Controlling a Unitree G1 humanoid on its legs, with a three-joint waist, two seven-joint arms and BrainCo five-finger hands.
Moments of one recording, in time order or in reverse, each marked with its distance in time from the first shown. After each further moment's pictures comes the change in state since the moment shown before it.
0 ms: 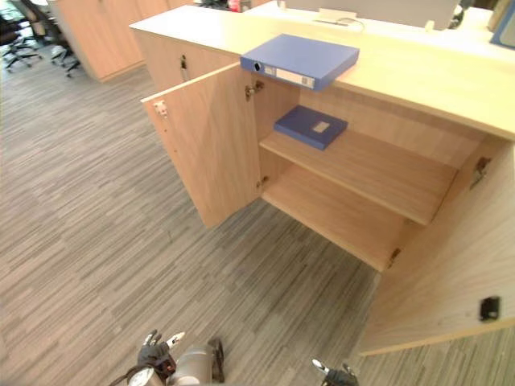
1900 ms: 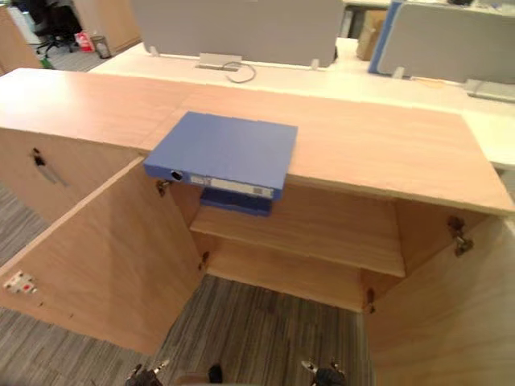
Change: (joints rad) left arm 0.030 0.058 0.002 0.145 0.006 0.021 -0.025; right arm -0.014 0.030 -0.006 0.055 -0.102 0.004 0.018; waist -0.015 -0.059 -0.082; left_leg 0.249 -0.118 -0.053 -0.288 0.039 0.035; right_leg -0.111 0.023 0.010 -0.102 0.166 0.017
